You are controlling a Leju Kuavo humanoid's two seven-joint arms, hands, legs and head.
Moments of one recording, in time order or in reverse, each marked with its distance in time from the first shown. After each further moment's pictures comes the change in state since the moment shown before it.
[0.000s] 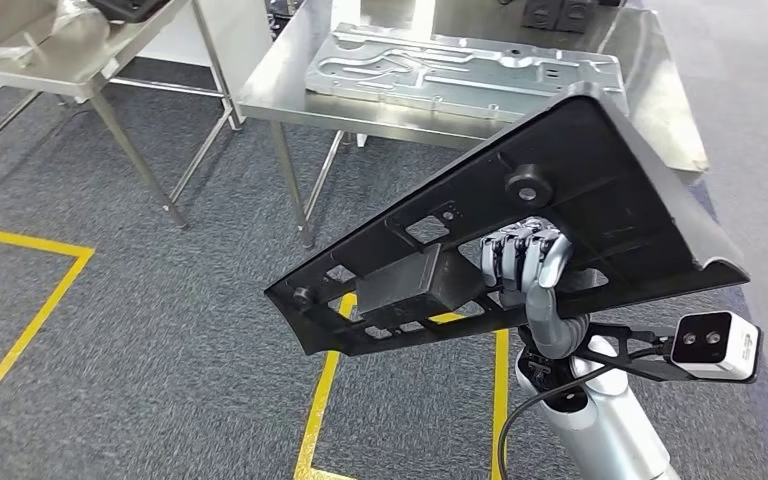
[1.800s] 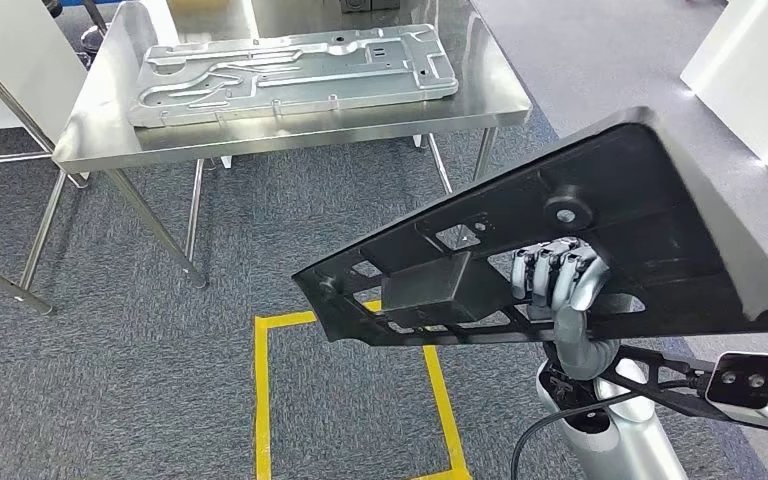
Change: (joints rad) left arm -0.026 -0.015 -0.006 0.000 -0.091 -0.143 -0.082; right arm 0.095 0.006 -0.089 -0.110 0.077 -0.016 0.000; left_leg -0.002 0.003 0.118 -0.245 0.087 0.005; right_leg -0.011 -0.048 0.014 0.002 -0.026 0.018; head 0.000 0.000
